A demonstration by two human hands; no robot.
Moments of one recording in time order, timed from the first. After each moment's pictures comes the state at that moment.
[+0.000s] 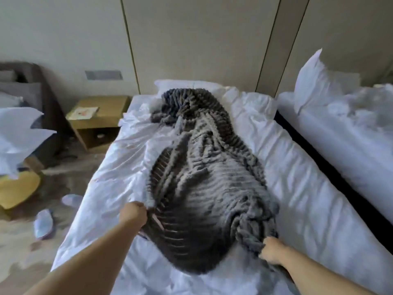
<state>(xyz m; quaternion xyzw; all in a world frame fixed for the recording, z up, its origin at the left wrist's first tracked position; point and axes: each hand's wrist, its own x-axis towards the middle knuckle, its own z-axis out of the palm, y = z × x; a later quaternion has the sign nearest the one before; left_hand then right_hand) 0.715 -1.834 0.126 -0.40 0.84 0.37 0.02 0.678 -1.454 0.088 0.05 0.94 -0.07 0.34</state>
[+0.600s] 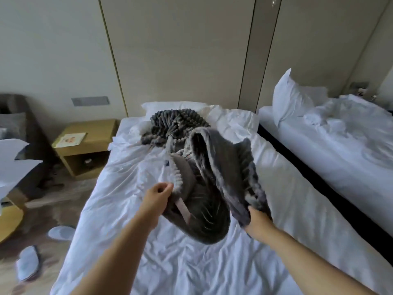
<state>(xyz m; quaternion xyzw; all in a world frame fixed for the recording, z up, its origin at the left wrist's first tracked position) 0.696 -1.779 0.249 -0.22 0.75 0.62 -0.06 0.665 -1.504 0.185 0.00 0.96 -0.27 0.10</state>
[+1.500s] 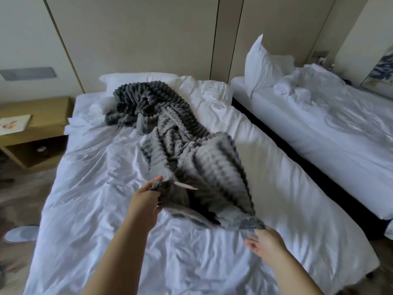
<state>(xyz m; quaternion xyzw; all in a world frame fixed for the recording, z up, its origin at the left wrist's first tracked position) 0.674 -1.775 0.206 -0.30 0.56 0.77 0.06 0.722 -1.485 0.103 0.47 0.55 -0.68 0.09</state>
